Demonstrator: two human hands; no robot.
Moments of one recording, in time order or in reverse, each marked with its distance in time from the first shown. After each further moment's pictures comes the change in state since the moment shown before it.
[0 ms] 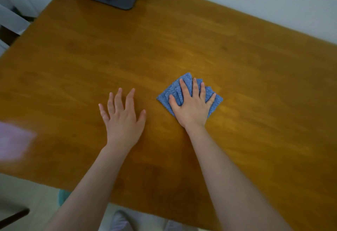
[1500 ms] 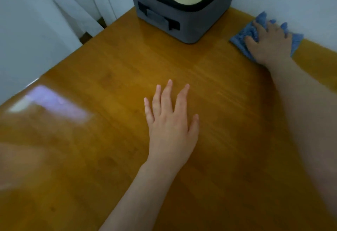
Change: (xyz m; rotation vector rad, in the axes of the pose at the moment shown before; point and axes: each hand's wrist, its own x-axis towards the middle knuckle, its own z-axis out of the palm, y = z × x) left_hand 0.171 0.067 0.004 -0.071 0.251 -0.114; right_hand 0.423 -0.078 -0.020 -0.019 0.046 -0.437
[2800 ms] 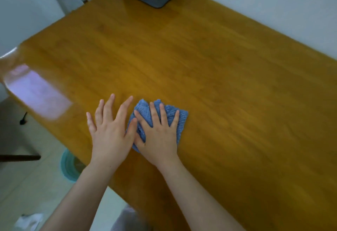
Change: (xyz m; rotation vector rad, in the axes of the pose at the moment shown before) left_hand -0.279 -0.028 -0.053 0.126 0.002 -0.128; right_hand -0.519 -0.115 -0.001 0.104 -0.141 -0.326
